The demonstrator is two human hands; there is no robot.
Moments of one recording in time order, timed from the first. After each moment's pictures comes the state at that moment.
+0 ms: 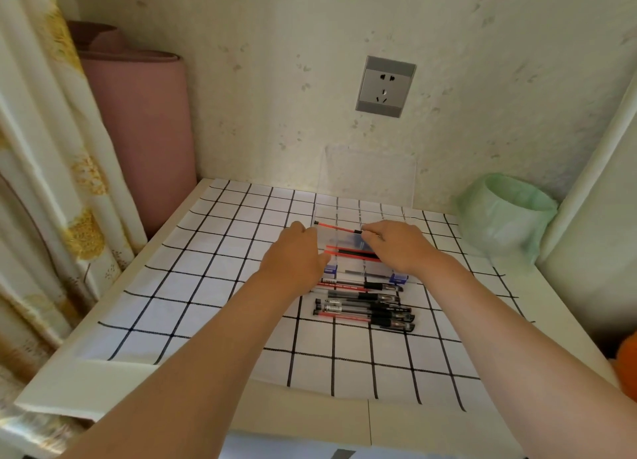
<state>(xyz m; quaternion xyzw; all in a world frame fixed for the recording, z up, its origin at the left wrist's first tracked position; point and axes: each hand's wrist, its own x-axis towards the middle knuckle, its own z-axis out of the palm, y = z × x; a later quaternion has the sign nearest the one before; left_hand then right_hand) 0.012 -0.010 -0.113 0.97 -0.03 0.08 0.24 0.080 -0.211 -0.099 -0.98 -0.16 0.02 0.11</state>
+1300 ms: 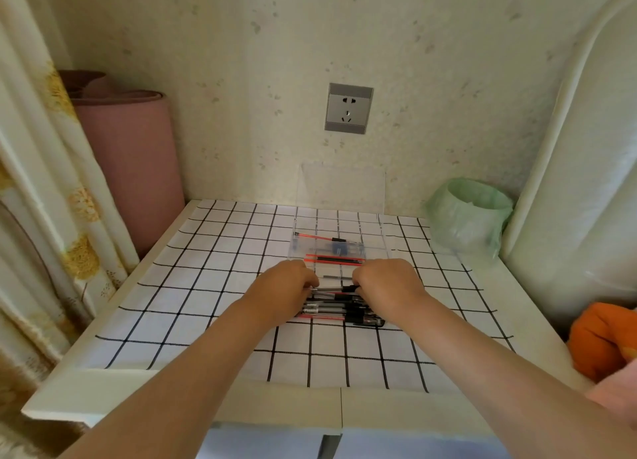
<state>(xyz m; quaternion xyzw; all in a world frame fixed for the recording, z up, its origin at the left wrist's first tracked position) -0.018 -0.019 -0.114 0.97 -0.17 0.02 0.16 0.010 -0.231 -0.112 -0.96 -0.25 -0.07 -0.13</state>
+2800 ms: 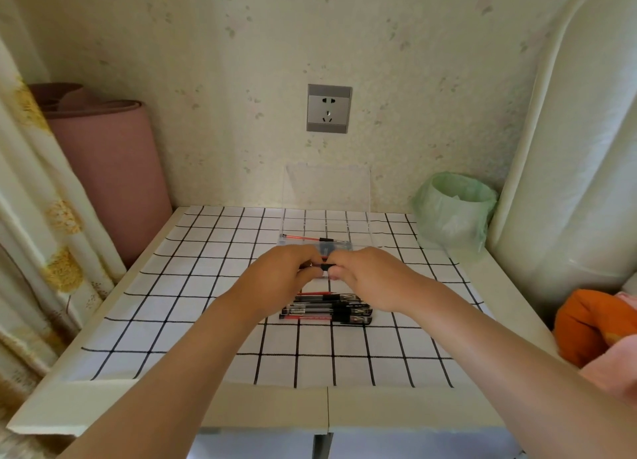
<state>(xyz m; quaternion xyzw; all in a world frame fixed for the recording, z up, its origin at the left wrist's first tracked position) -0.026 -0.034 -0.077 0.93 -0.21 0.08 0.28 -0.014 -0.232 -0.060 -0.94 -0.30 0.01 0.14</state>
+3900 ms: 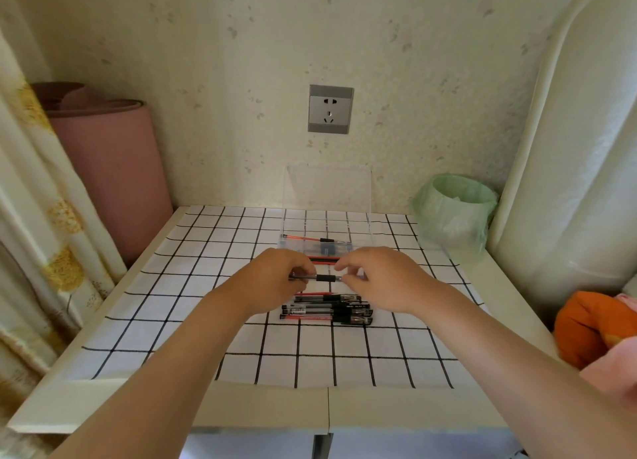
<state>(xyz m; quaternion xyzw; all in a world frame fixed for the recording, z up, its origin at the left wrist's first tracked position) -0.024 -0.022 -0.075 0.94 -0.18 -0.02 0.29 -0.011 -0.249 -0.066 -0.95 -0.27 -0.02 0.15</state>
